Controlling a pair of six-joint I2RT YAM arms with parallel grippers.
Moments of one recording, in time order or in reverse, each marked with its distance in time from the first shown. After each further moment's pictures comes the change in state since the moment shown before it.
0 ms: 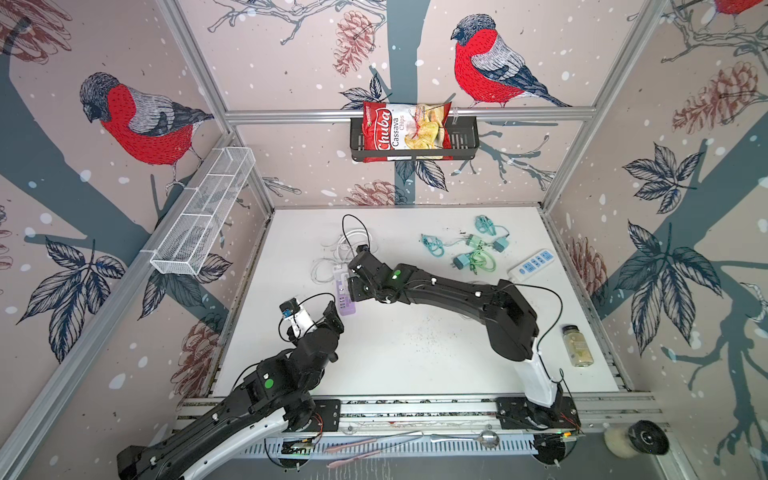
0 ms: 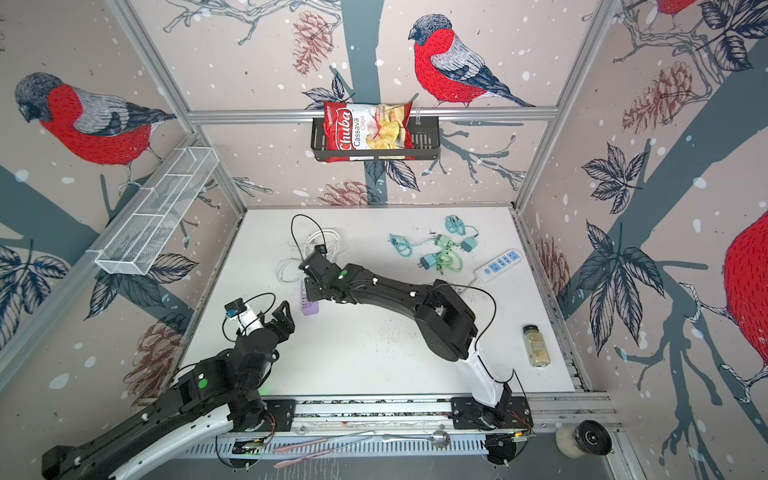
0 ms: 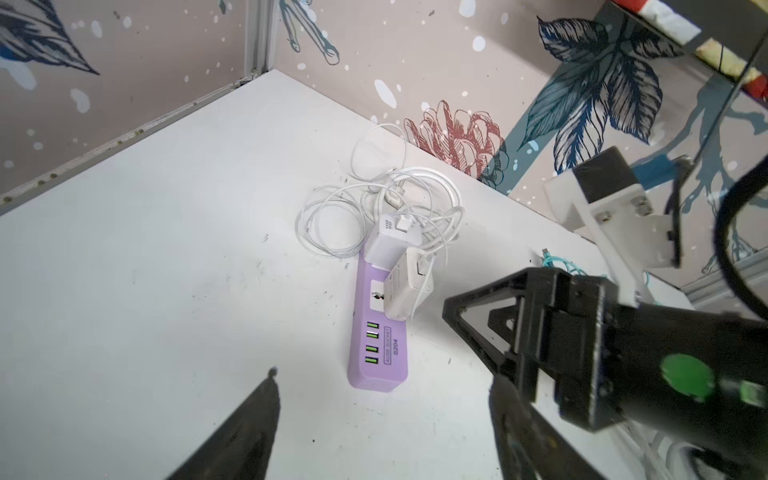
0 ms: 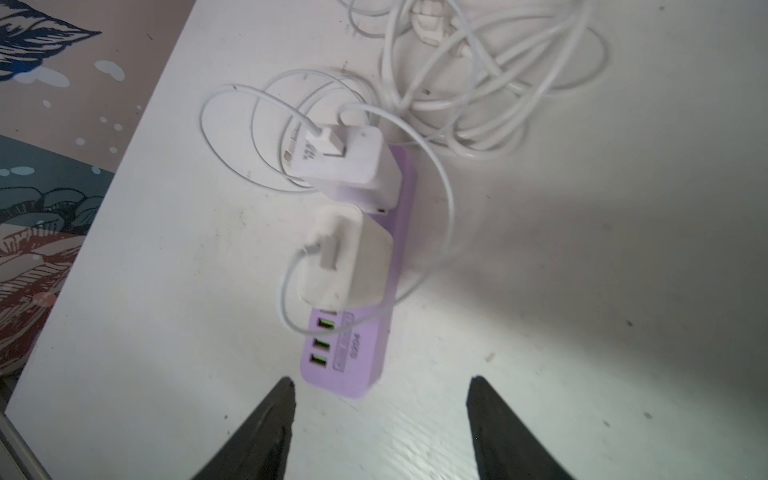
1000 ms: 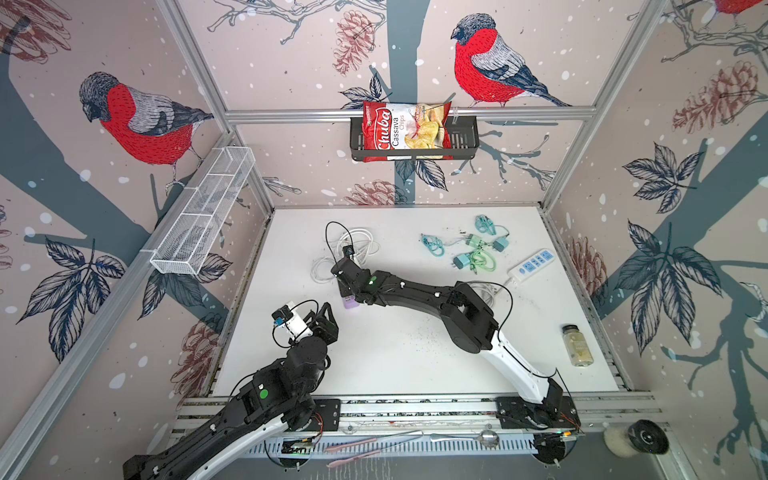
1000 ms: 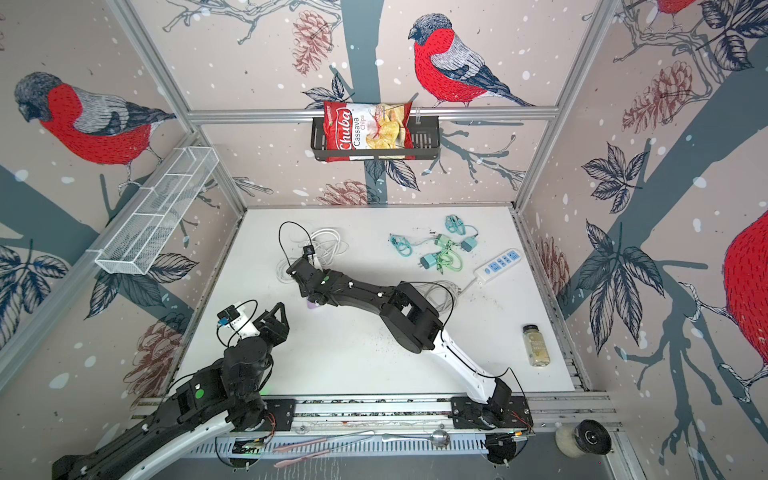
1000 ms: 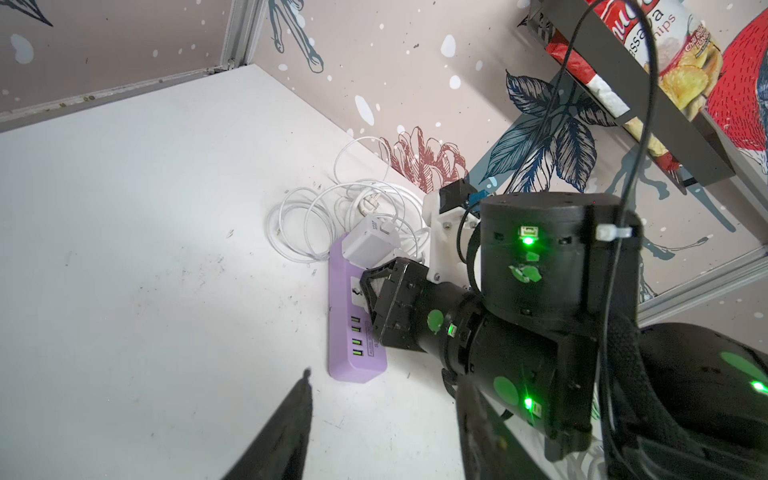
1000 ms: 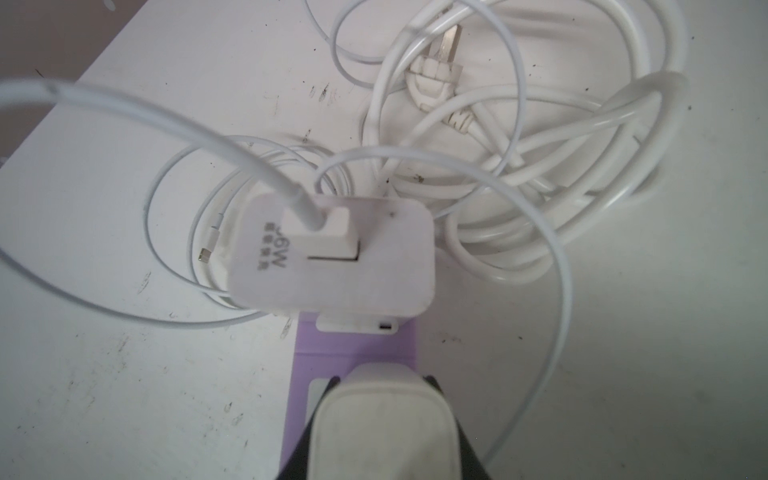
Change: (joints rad) left arm 0.000 -0.238 -0.113 0.055 -0.003 -0.058; right arm 0.017 0.420 0.381 0.080 0.200 -0.090
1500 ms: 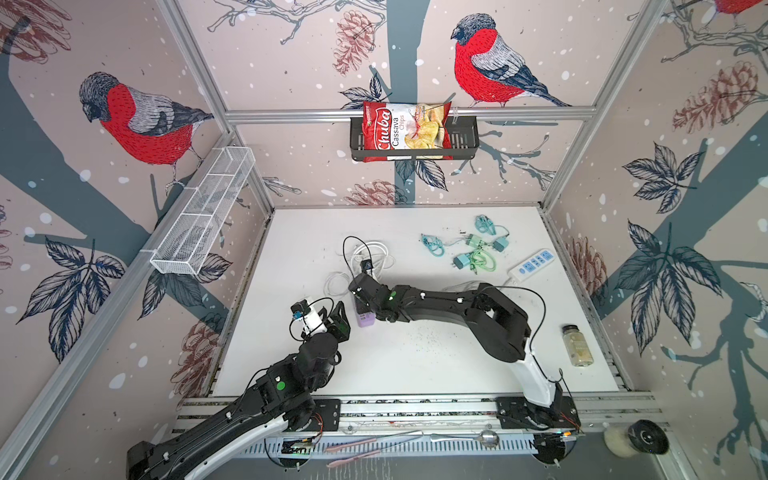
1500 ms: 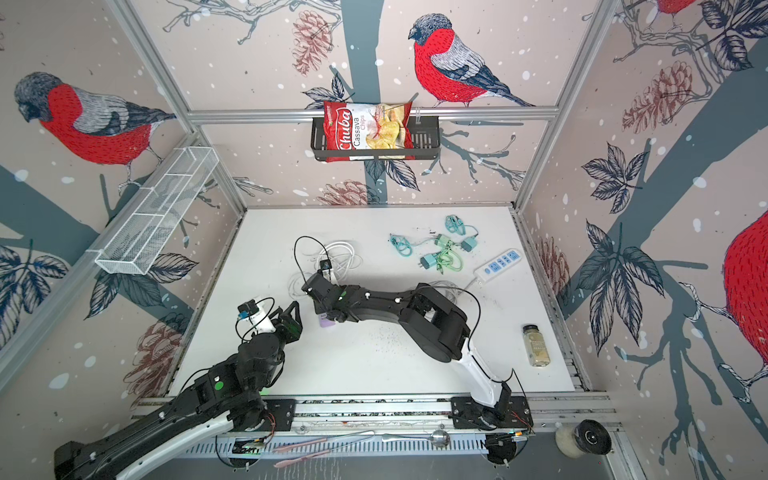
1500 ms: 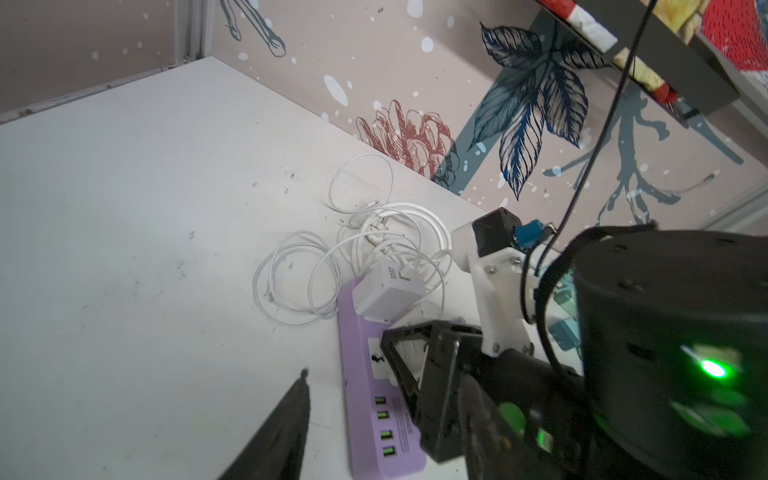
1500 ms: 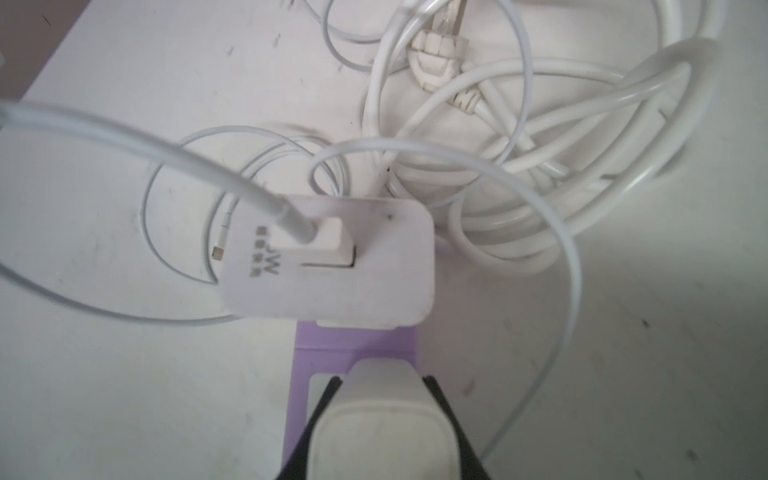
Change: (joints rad) left arm 0.000 0.140 -0.066 0.226 0.043 0.123; right arm 0.014 -0.256 -0.463 0.166 -0.038 0.075
